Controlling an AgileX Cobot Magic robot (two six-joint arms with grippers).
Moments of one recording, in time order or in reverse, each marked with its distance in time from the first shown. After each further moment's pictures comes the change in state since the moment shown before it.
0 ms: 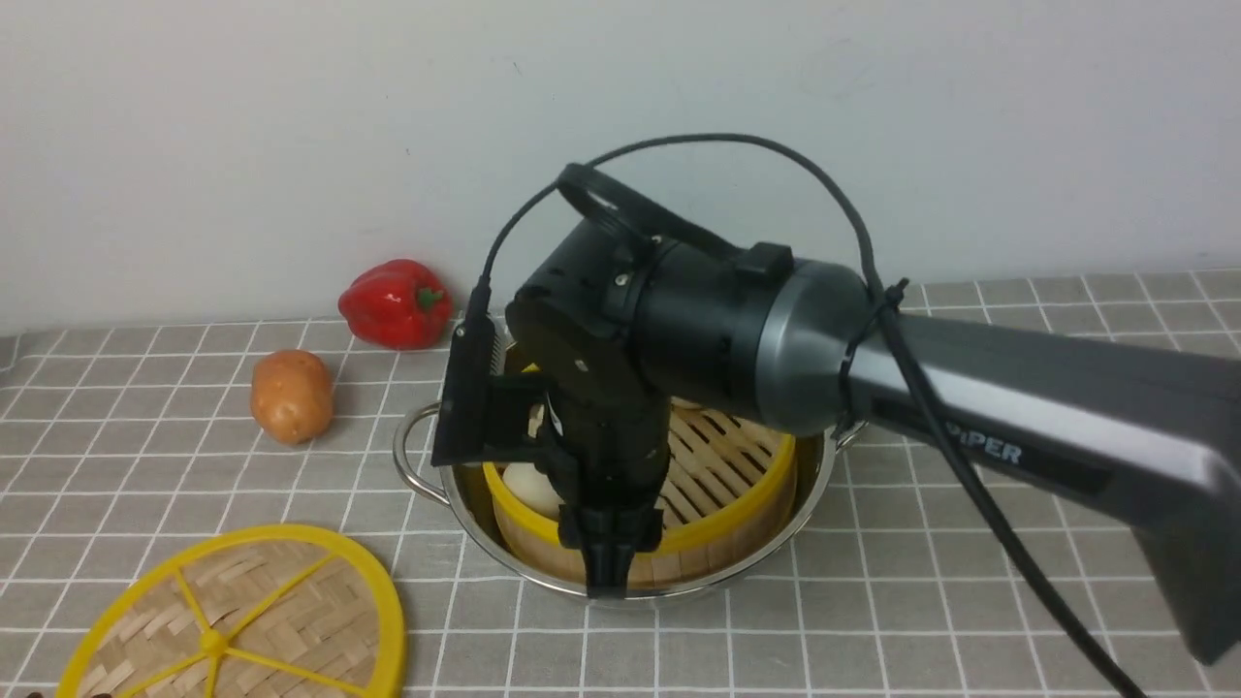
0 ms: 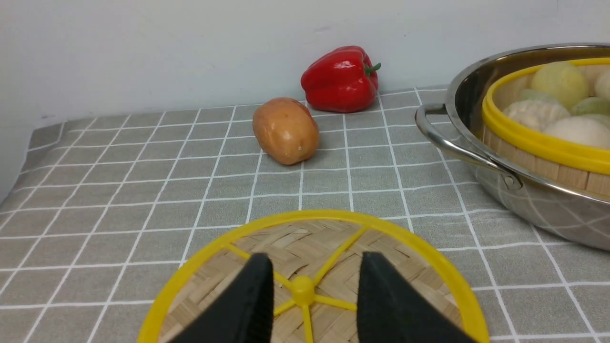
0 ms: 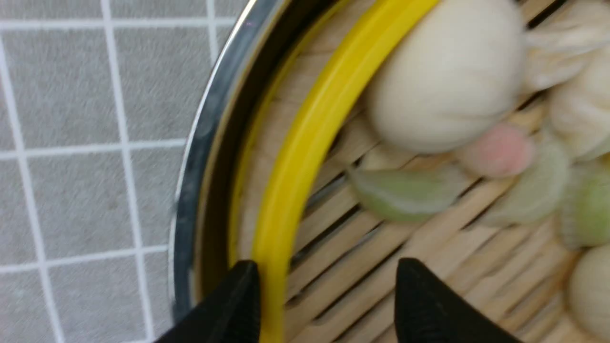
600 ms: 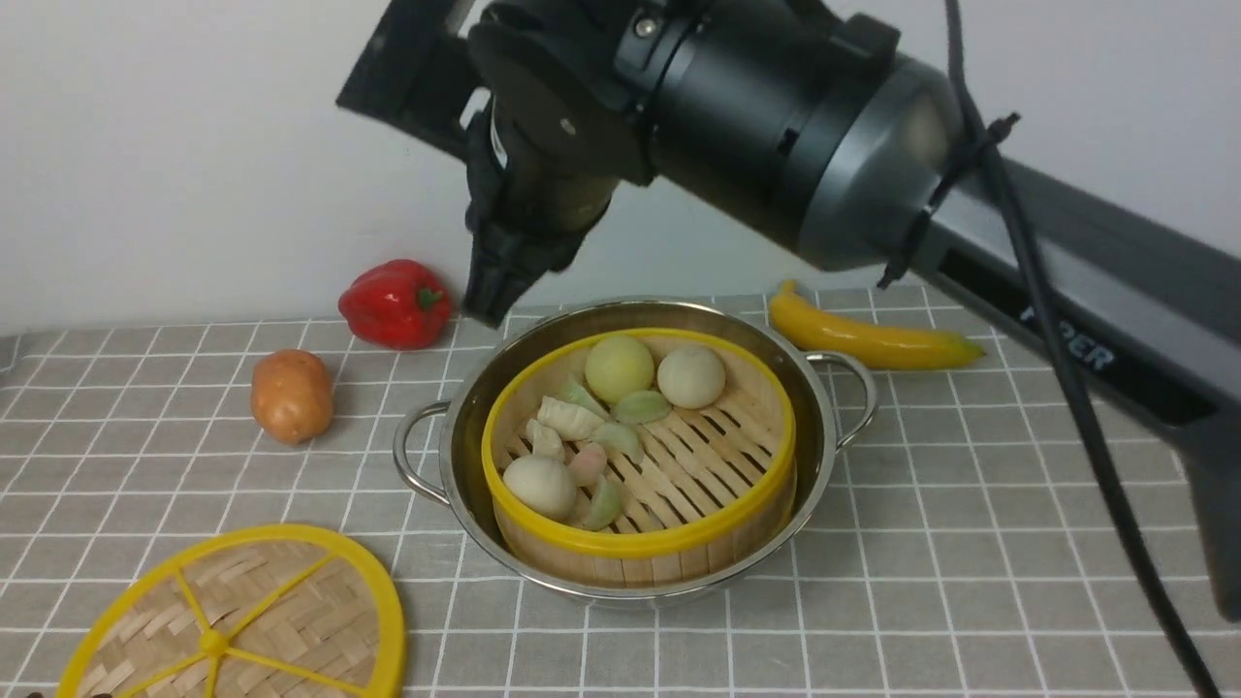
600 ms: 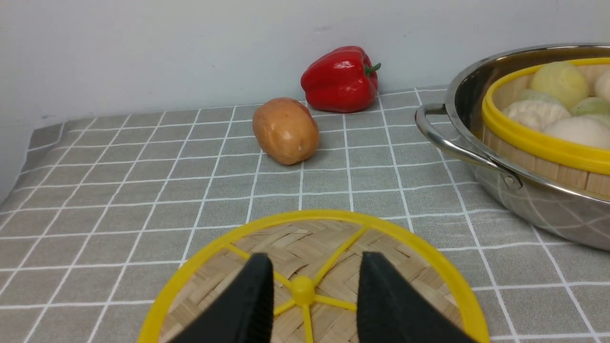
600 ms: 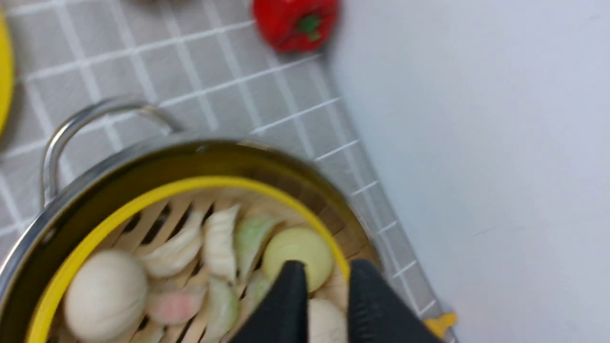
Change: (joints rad) right arm 0.000 0.000 -0.438 -0.223 -0.005 0.360; left arm 0.000 0.000 0.000 0.000 0.000 0.000
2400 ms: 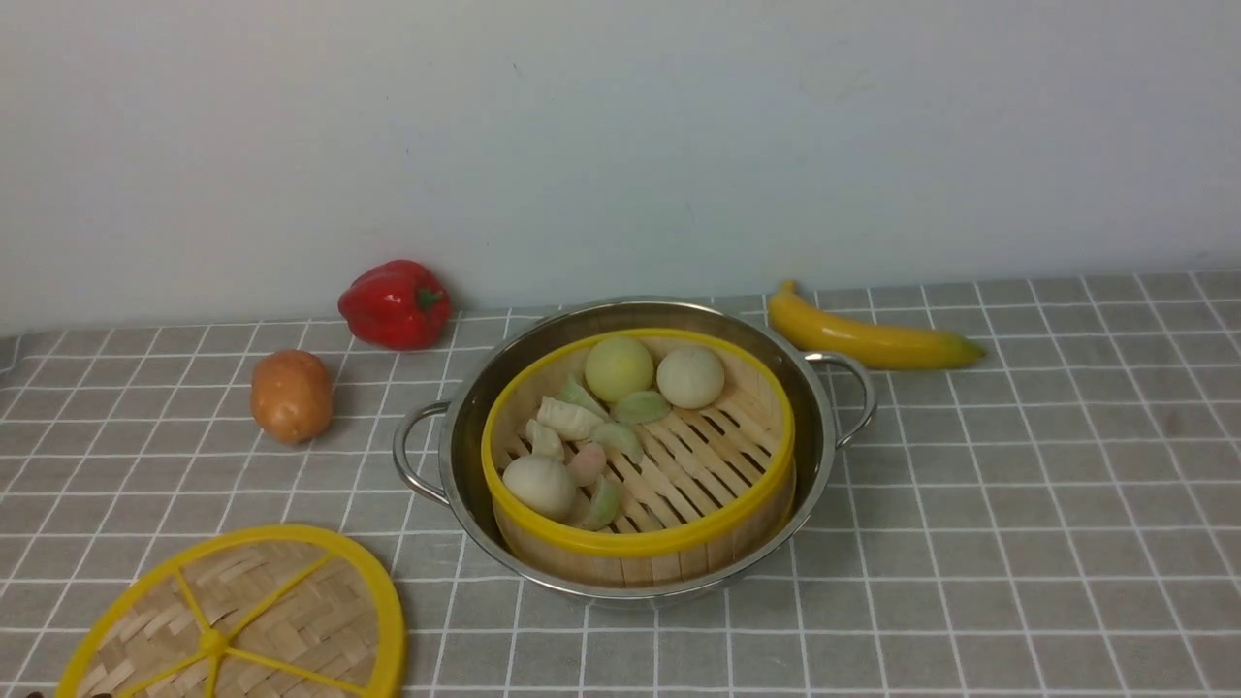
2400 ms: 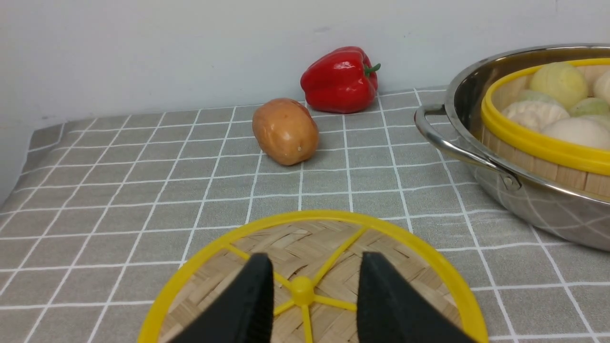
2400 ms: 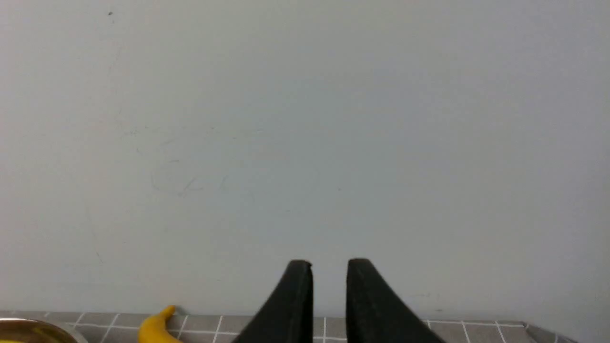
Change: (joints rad) right arm -0.854 -1.498 1.672 0.046 -0.948 0.532; left arm 0.000 0.000 0.000 0.000 0.000 0.000
